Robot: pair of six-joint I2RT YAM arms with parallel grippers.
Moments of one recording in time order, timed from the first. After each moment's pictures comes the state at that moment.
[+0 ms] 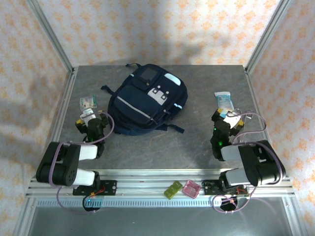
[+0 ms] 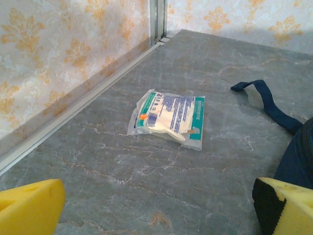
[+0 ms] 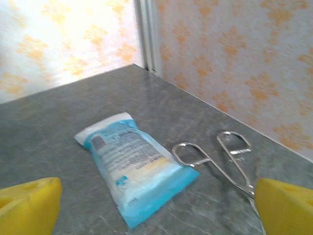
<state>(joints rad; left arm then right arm) -0.05 1.42 0.20 0.90 -0.59 -0.20 0.21 1.39 0.17 1.03 0.74 0.24</state>
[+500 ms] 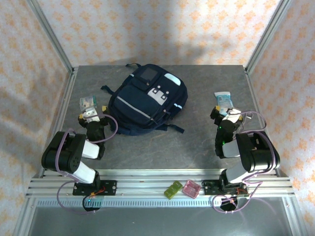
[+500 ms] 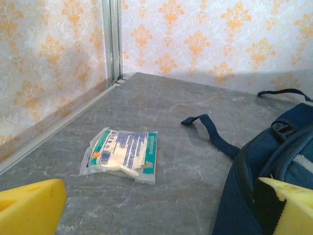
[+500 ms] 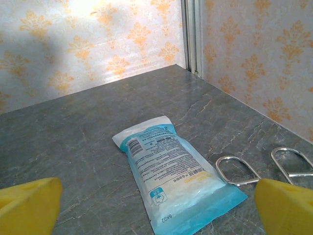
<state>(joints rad) -0.04 1.54 0.18 1.25 -0.46 -0.12 0.09 1.53 0.19 1.19 0.44 0.21</state>
